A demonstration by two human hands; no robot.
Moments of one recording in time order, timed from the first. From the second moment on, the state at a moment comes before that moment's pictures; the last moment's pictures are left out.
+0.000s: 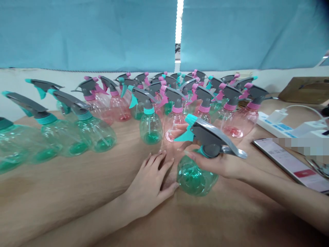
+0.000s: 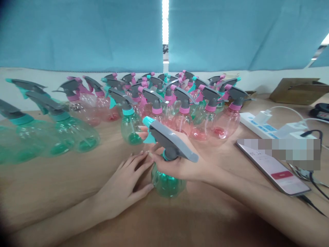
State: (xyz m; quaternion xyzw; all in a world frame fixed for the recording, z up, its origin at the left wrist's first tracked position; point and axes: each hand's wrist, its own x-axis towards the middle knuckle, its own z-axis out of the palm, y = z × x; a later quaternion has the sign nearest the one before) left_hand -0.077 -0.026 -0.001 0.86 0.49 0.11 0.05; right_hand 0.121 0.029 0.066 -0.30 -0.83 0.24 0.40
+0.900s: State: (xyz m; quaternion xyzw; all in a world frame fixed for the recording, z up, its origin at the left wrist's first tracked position) left_hand -0.077 -0.027 0.001 0.86 0.49 0.11 0.05; right_hand 0.124 0.032 0.061 -0.25 -0.83 0.30 0.40
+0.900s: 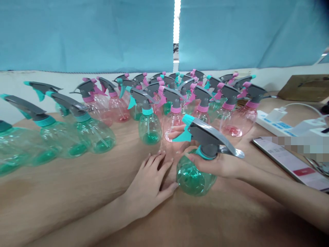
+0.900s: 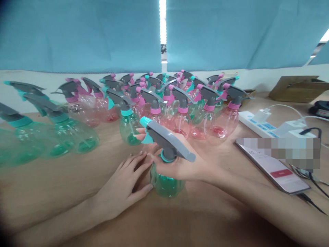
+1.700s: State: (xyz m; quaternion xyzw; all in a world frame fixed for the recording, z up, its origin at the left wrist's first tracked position) left_hand -0.077 -0.027 0.003 0.86 0.49 0.10 0.04; right_hand 0.126 0.026 0.064 -0.31 -0.79 0.35 0.39
